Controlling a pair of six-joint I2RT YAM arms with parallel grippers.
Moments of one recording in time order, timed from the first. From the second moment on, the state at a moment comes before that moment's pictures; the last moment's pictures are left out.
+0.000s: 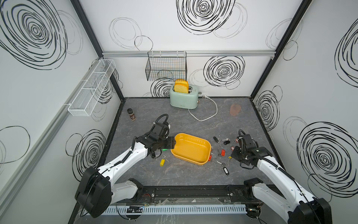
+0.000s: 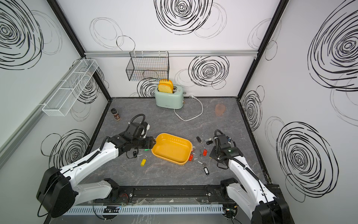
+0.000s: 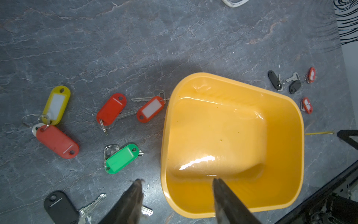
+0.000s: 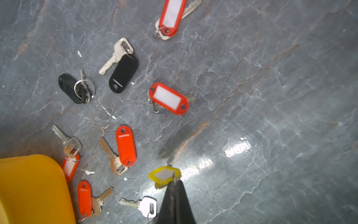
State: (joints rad) left arm -0.51 1.22 0.81 -0.54 0.13 -0.48; right arm 0.26 0.91 0.55 -0.84 0.12 0.81
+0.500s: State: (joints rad) left arm -0.51 1.22 0.81 -0.54 0.11 -0.48; right arm 0.25 0.88 0.56 -0.85 0.12 0.84
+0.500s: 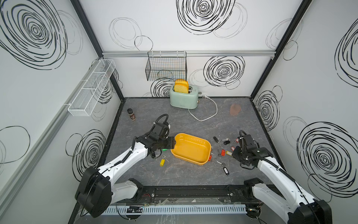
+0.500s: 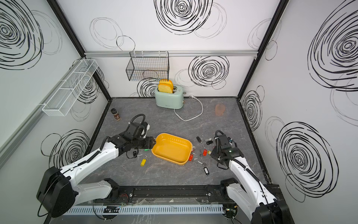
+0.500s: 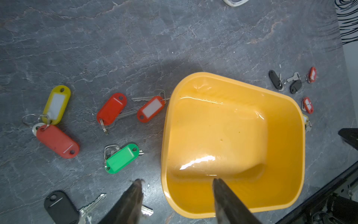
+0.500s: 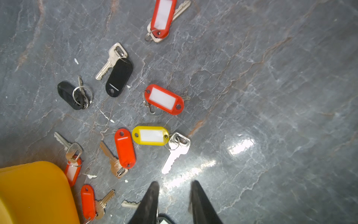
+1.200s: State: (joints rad) left arm -0.16 1.08 0.77 -0.26 -0.23 -0.33; right arm 0.20 1.13 0.75 -0.33 0.41 0.54
